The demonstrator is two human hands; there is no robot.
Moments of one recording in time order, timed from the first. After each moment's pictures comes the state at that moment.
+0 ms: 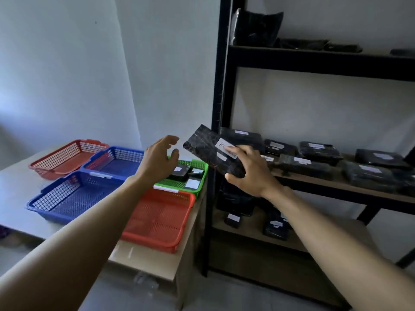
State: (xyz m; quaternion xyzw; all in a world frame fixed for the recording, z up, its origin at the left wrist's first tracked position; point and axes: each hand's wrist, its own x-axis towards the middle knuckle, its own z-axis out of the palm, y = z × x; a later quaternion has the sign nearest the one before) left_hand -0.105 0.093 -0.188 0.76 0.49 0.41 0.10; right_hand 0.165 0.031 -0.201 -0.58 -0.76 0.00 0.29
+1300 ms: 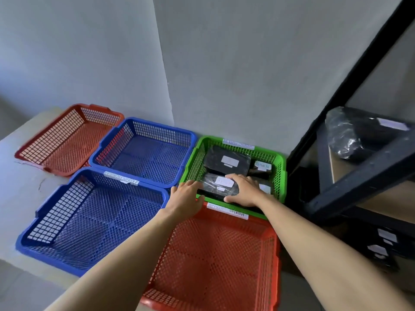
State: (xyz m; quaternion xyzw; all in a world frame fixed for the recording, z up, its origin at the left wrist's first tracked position) left_hand -0.232 0.397 -0.428 0.78 0.58 0.04 0.23; right_hand -0.010 0.413 -0.458 -0.67 -0.68 0.30 -0.01
